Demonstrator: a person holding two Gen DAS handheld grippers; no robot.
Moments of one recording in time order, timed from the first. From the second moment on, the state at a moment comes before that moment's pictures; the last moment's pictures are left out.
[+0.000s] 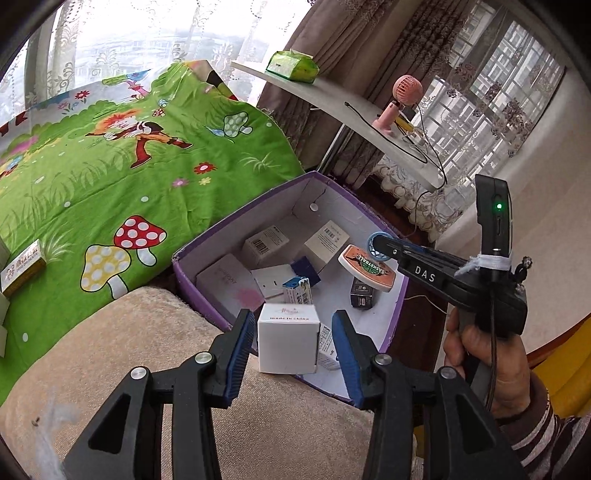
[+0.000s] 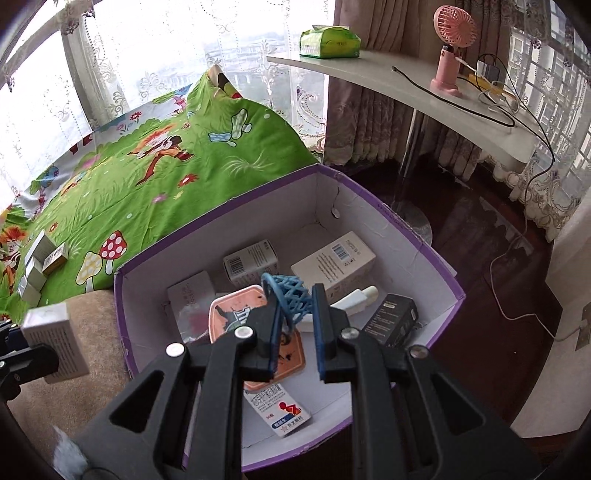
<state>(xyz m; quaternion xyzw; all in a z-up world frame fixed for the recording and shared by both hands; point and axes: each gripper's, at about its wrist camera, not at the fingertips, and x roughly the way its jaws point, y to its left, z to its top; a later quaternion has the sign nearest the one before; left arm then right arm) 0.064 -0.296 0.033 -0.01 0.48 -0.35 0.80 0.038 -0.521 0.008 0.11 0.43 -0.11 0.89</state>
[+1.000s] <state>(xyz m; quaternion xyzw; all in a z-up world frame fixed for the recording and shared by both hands) 0.075 -0.199 0.062 0.01 0.40 -0.20 0.89 0.048 -0.458 0.052 0.06 0.35 -0.10 0.93</state>
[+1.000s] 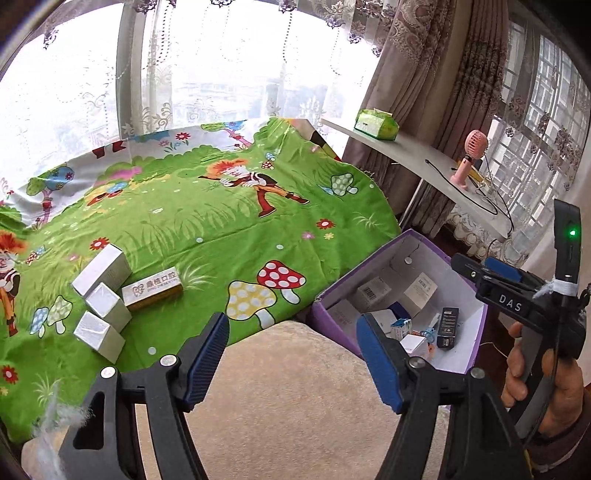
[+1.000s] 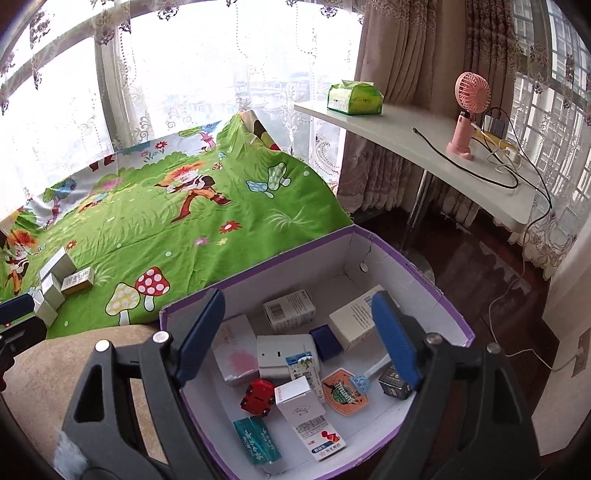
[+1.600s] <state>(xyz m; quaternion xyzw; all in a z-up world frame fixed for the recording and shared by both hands) 0.107 -0.062 0.028 -0.02 0.45 -0.09 0.89 0.100 -0.354 0.033 0.07 0.42 0.07 0.90</state>
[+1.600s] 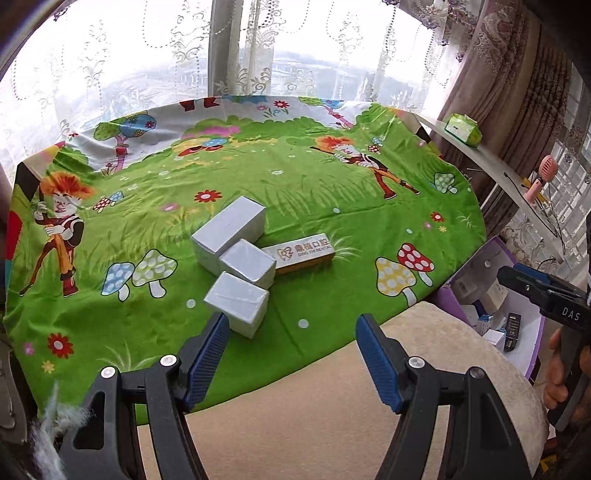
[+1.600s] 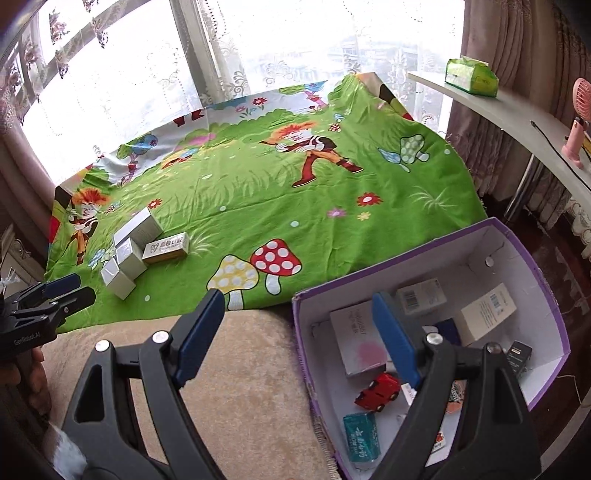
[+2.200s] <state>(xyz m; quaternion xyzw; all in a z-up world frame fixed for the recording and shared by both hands) 0.162 -0.039 -0.017 -0.01 0.51 -0.12 0.85 0.149 -0.272 0.009 -0.02 0.46 0.13 0.88</state>
